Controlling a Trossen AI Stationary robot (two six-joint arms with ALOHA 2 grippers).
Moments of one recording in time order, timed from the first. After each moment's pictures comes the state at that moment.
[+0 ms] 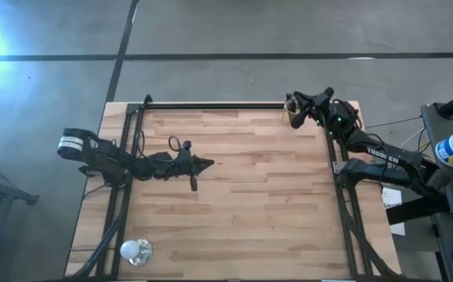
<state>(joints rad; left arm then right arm) -0.01 1.45 0.29 1.13 -0.23 -0.17 -0.78 0.88 0.41 0.52 0.07 -0.05</state>
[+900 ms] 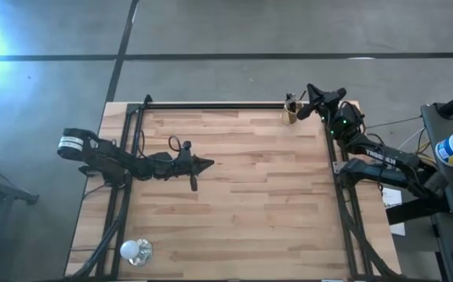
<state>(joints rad) -0.01 1.45 0.29 1.13 -0.23 -0.17 -0.86 0.89 0.32 0.74 0.20 -0.05</state>
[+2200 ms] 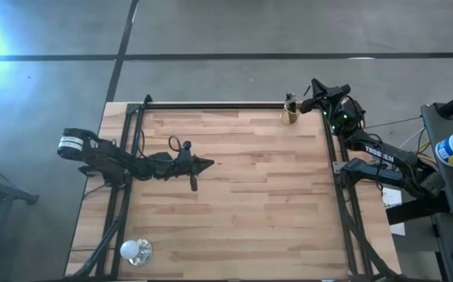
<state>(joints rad) -0.01 1.45 0.29 1.13 -0.23 -0.17 -0.95 0.92 0.35 0.74 0.21 -0.03</state>
